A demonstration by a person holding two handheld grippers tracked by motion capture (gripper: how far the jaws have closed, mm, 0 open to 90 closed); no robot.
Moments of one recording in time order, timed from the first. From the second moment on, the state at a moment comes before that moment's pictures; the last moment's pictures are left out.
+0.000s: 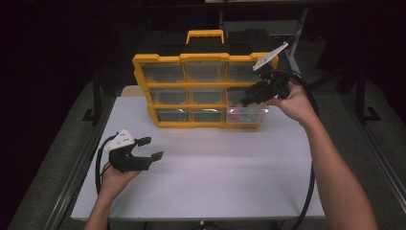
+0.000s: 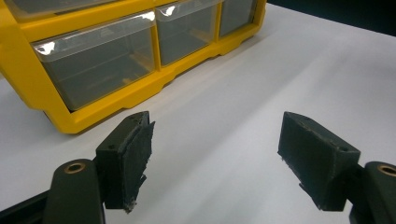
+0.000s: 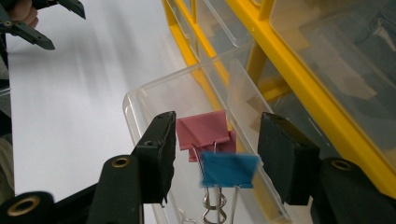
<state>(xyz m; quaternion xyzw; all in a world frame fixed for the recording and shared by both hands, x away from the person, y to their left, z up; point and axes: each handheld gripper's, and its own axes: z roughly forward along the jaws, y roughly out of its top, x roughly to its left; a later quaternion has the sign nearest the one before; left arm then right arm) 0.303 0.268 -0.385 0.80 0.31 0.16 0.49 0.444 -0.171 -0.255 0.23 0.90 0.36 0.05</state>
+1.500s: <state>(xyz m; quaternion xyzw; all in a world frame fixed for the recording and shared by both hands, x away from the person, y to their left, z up) 0.305 0.271 -0.386 0.80 0.31 0.16 0.49 0.403 -0.168 -0.252 0.17 0.90 0.39 0.00</state>
